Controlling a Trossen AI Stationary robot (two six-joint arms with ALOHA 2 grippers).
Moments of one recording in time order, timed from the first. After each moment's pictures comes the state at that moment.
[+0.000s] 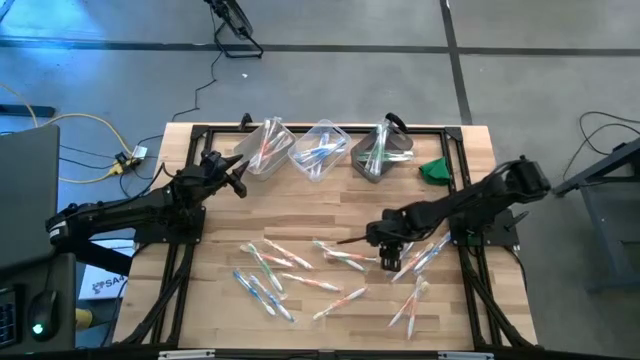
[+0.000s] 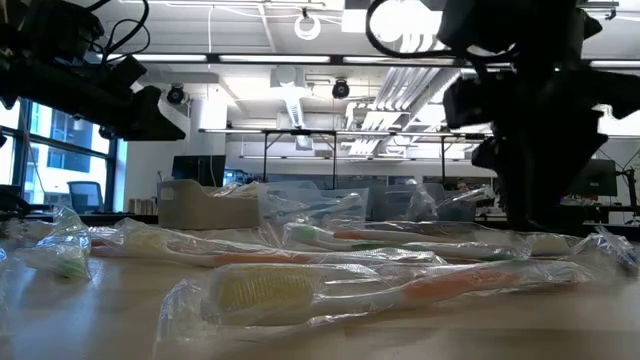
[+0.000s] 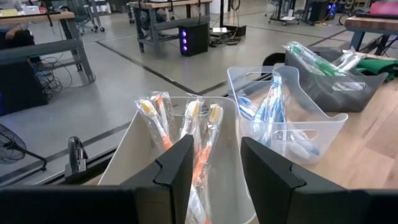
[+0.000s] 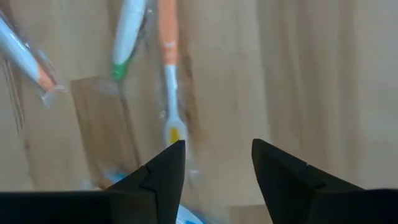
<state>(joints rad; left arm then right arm) 0.39 0.40 0.10 0.17 -0.45 -0.06 0.23 1.55 0.83 -0.56 -0.07 0.41</state>
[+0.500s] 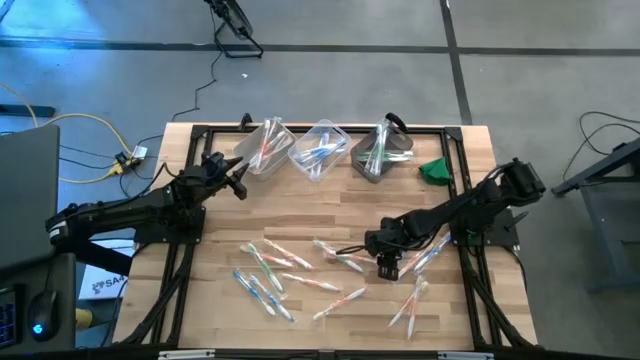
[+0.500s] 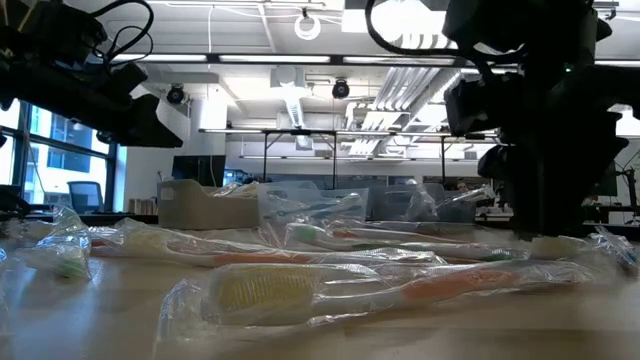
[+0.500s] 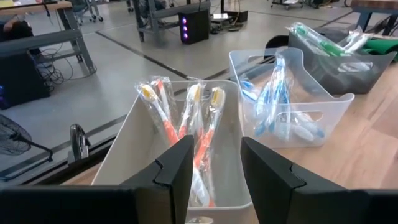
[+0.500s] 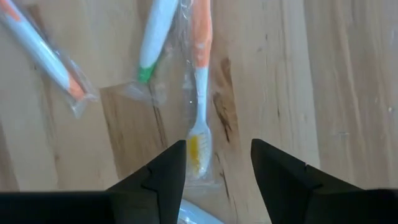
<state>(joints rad) 0.39 0.40 0.10 0.11 -0.45 -0.06 0.29 1.59 0.83 -0.49 -0.08 0.50</state>
